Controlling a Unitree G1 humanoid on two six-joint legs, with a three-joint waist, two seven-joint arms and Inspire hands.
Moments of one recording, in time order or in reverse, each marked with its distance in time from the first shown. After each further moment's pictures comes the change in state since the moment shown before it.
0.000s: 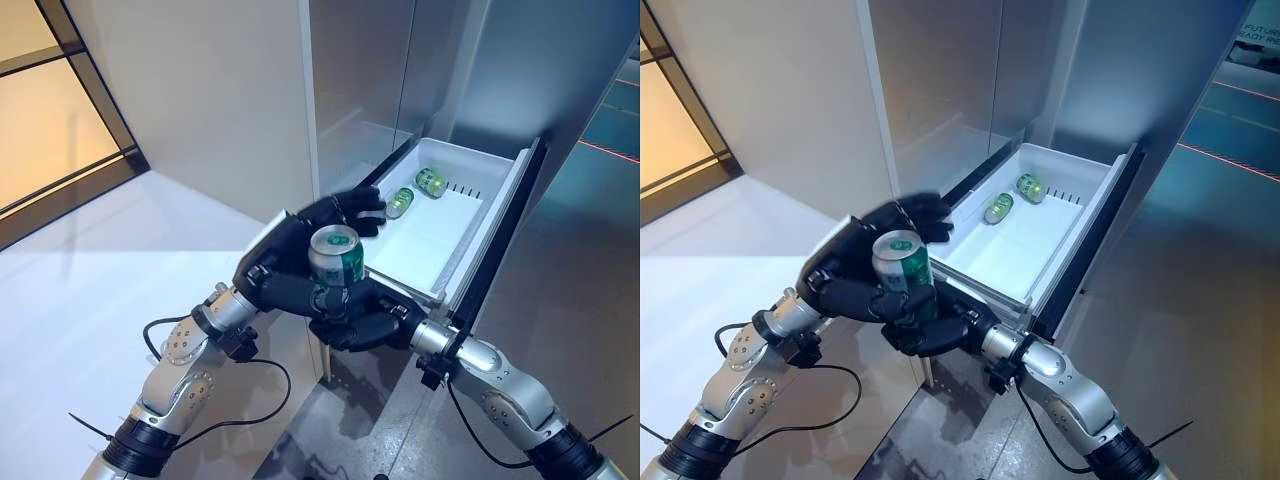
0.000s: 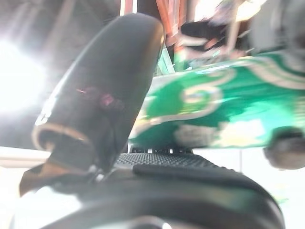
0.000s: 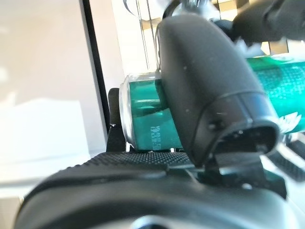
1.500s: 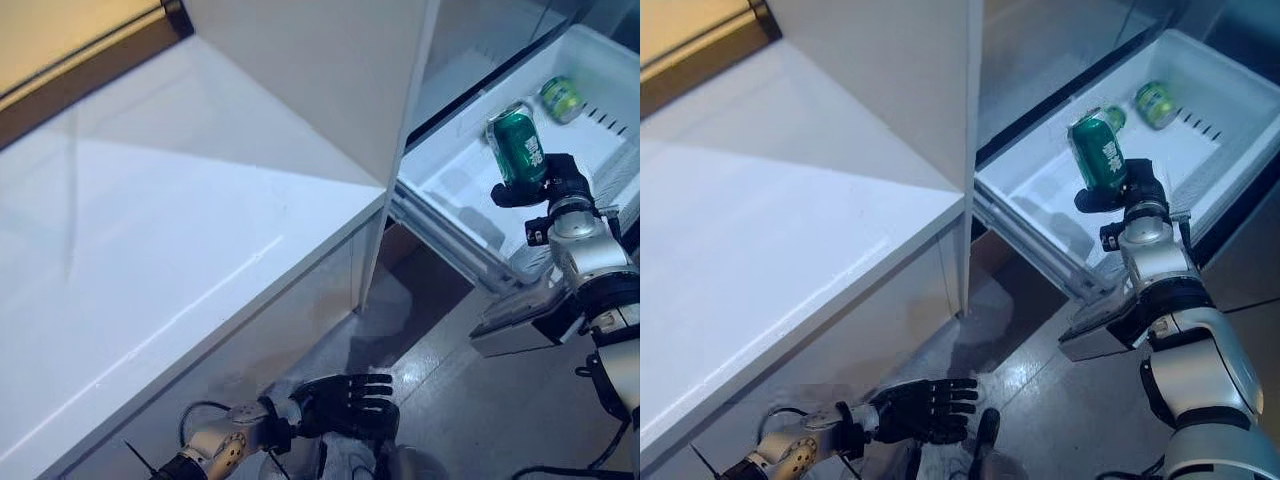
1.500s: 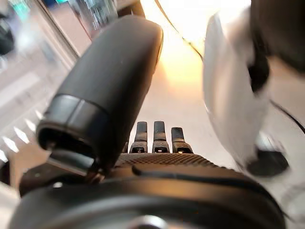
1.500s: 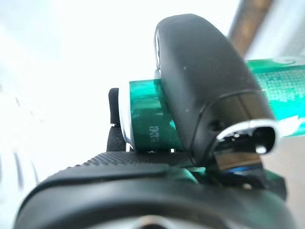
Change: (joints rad) left arm 0.044 -0.058 -0.478 0.623 0.110 0.471 0.030; right arm -0.828 -0.218 0.081 1.139 -0.353 -0.010 -0.448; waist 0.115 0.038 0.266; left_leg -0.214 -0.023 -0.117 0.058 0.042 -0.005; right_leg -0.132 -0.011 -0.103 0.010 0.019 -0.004
